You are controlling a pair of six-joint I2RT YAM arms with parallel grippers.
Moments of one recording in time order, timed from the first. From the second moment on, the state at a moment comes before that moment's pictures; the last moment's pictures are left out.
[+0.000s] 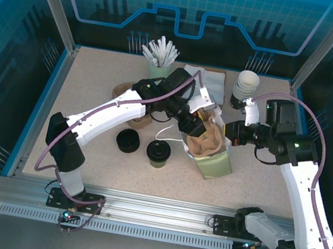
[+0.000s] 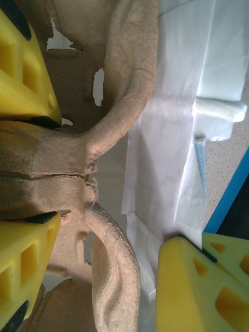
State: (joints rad) left arm -0.75 1.76 1.74 -0.80 0.58 0.09; right arm 0.22 1.05 1.31 -1.09 -0.49 0.07
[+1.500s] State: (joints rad) left arm -0.78 1.67 1.67 -0.83 0.48 0.10; right arm 0.22 0.96 1.22 -1.06 -0.64 0.34
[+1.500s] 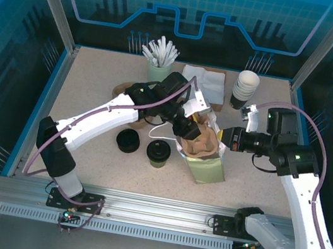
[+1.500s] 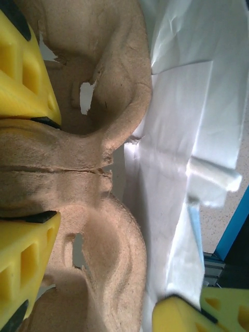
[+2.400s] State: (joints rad) left arm -0.79 1.80 1.69 -0.80 0.50 0.10; right arm 0.21 0.95 1.16 -1.06 -0.57 0.29
